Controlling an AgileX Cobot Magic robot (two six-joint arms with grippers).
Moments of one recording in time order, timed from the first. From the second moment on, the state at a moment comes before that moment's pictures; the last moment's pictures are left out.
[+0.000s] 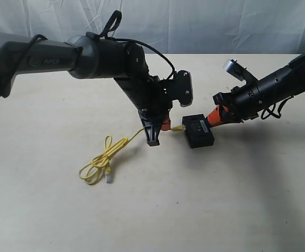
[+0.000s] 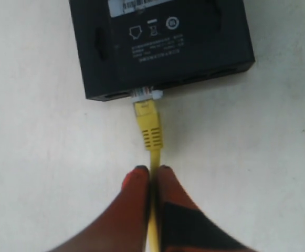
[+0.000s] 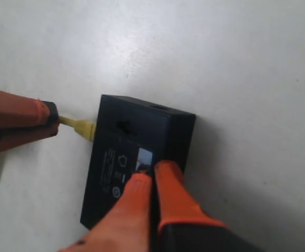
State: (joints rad) left arm -0.66 2.23 -1.62 -0.39 0.67 1.24; right arm 0.02 2.22 -1.31 1.03 1.00 -1.06
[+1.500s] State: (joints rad) left arm -0.69 2.22 -1.63 -0.39 0.63 1.17; right arm 0.06 2.20 -1.30 0.98 0.99 -0.96
